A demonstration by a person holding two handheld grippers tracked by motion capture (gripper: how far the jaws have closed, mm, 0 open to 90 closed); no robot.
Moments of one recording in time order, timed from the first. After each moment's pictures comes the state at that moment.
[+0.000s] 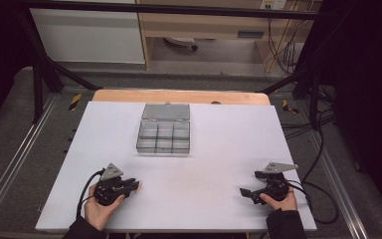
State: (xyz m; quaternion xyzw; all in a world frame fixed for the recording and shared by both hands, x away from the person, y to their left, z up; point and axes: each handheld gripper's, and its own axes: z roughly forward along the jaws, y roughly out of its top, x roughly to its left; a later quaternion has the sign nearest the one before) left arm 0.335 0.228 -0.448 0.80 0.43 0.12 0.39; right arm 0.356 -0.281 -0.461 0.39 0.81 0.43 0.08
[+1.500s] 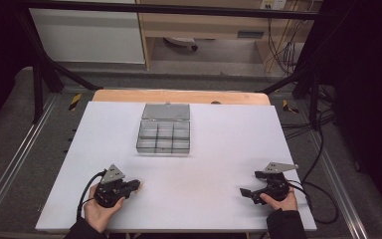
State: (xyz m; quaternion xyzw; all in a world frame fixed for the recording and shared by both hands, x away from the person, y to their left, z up) left arm 0.327 0.222 -0.440 0.81 0.40 0.13 0.40; right arm 0.356 -0.282 -0.461 0.39 0.81 0.43 0.08
